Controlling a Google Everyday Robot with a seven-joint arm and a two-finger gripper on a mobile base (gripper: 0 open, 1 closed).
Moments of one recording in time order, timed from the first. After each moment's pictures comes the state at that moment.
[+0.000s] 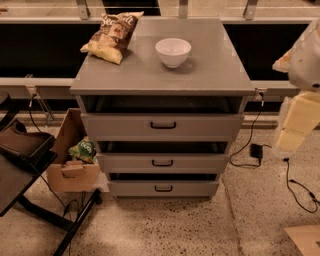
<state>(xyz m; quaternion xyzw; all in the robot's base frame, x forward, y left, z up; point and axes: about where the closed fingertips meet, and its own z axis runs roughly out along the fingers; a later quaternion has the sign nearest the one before) 0.437 -0.215 0.970 -0.60 0.79 -0.06 0.14</state>
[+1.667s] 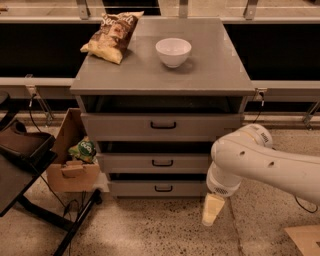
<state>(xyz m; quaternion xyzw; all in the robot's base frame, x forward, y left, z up) 0.461 -0.173 0.611 -0.57 0.82 -0.02 0.07</state>
